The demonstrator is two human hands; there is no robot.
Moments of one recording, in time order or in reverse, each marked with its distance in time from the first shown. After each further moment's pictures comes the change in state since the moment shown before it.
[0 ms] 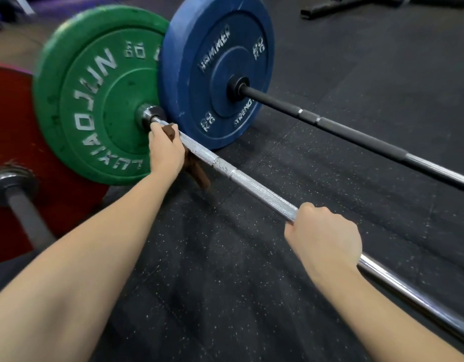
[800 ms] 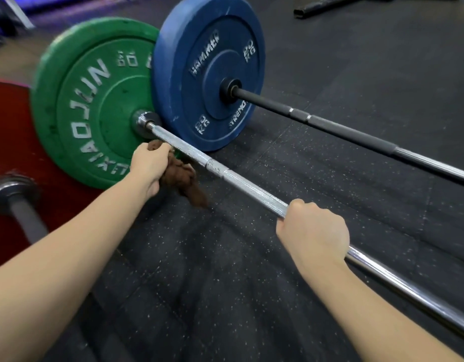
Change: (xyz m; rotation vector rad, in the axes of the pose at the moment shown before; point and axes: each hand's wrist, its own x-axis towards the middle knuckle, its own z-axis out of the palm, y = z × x) left_hand -0.032 0.031 -0.040 -0.383 -0.120 -0.390; right_hand 0.000 0.004 0.001 0.046 -0.009 -0.011
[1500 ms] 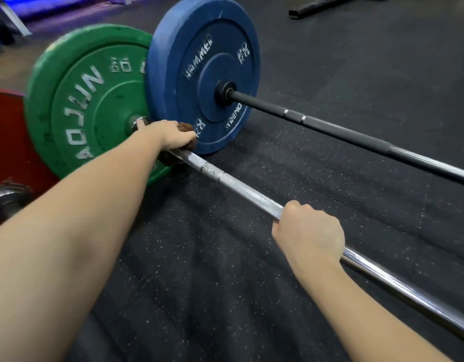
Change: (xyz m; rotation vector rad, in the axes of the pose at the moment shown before) left_hand 0.070 0.055 0.041 1.388 -0.375 0.287; right_hand 0.003 0.001 0.006 0.030 -0.002 -0.034
